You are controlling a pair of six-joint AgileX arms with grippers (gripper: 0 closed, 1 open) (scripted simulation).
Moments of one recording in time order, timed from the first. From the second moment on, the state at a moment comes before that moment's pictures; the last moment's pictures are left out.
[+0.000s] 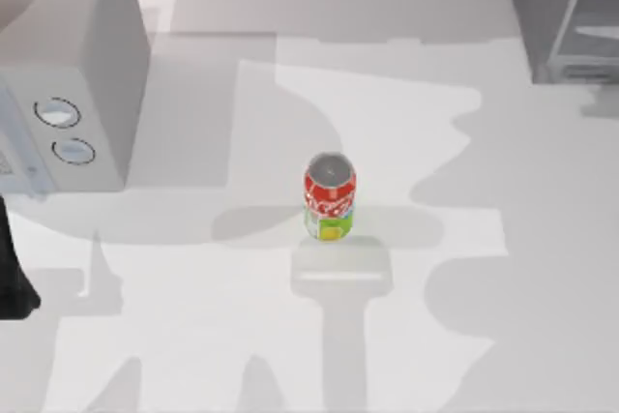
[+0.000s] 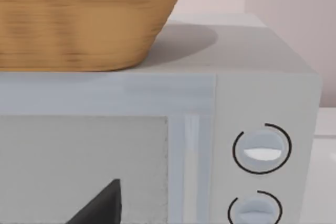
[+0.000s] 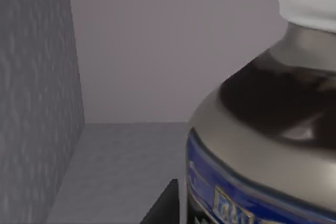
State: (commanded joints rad) left arm 0.00 0.00 0.00 0.00 0.00 0.00; right arm -0.24 1.77 0.77 0.98 -0.20 0.02
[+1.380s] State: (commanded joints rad) left arm 0.00 0.00 0.00 0.00 0.00 0.00; right arm 0.53 1.87 0.48 1.38 0.55 0.01
